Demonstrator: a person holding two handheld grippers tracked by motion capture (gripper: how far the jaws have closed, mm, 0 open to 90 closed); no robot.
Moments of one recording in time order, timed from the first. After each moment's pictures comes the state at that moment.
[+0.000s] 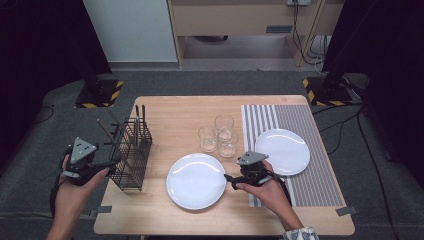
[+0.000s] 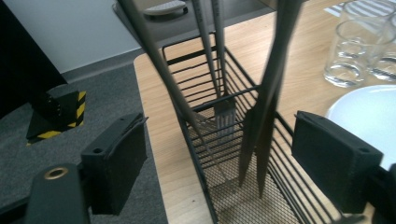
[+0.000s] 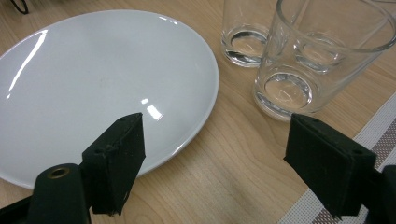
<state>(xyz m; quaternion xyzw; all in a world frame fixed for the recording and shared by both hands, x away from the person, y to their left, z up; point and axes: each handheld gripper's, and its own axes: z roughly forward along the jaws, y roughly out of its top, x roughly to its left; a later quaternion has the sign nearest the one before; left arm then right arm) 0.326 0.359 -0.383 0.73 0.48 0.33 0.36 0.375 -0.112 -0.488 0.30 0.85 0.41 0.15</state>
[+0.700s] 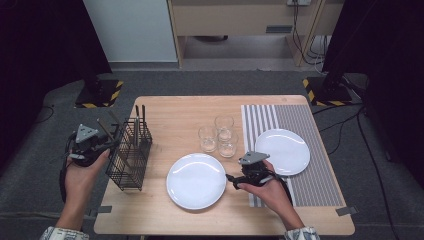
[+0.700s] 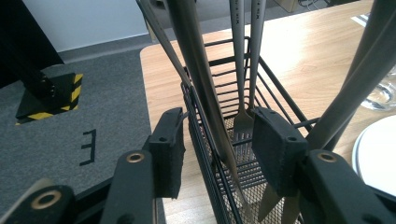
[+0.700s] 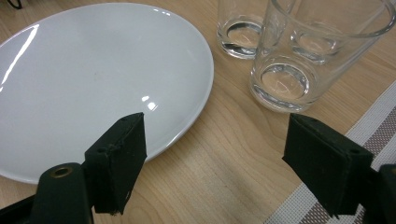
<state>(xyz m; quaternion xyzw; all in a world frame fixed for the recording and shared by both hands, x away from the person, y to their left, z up) 0.370 0.367 -0.389 0.71 0.52 0.31 0.36 0.377 -0.116 -0.491 0.31 0.85 0.40 0.15</state>
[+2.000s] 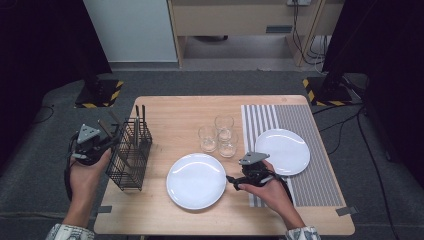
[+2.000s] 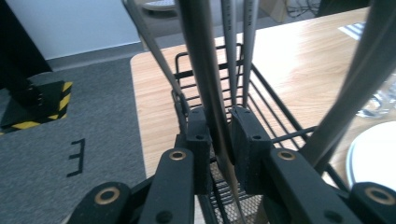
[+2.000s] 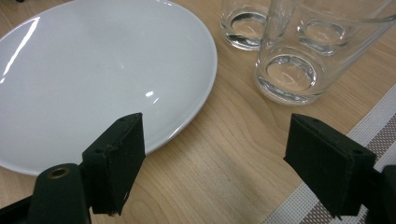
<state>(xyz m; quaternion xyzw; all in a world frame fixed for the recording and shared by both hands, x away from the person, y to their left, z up) 0.374 0.366 -0.397 0.71 0.50 0.30 0.39 0.378 -0.117 -0.495 0.30 0.85 0.40 0.13</state>
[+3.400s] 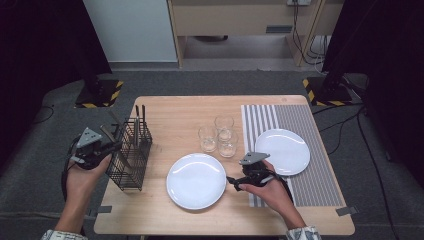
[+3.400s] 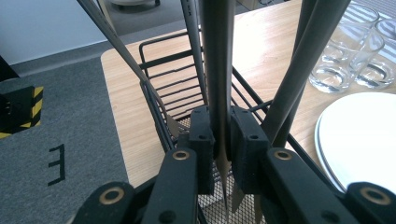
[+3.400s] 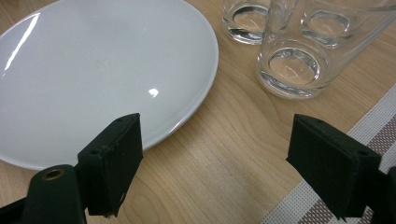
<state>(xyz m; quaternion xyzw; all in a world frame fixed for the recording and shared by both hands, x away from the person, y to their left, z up) 0.365 0.365 -0.397 0.75 0.46 0.27 0.39 0.379 -0.119 -0.496 0.31 0.86 0.40 0.13</state>
